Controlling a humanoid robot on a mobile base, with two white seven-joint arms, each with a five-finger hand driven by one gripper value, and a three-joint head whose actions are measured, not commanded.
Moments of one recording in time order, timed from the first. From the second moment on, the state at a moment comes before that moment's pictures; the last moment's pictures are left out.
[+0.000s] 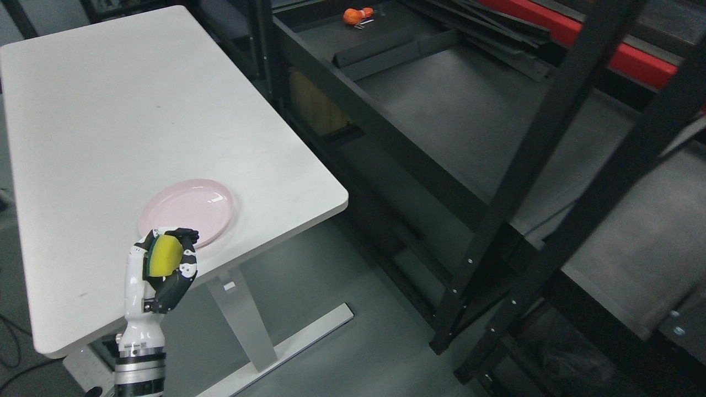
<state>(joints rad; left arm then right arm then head) 0.04 0.01 0.14 -1.63 0.00 -0.48 0.03 -0.07 0.00 -0.21 0.00 -0.11 0.08 -0.07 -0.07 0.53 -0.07</state>
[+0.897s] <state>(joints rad) -0.03 0.00 0.04 -1.71 -0.13 -0.64 -0.11 -0.07 0.00 -0.21 0.00 -0.11 0.08 -0.07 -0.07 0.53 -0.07</state>
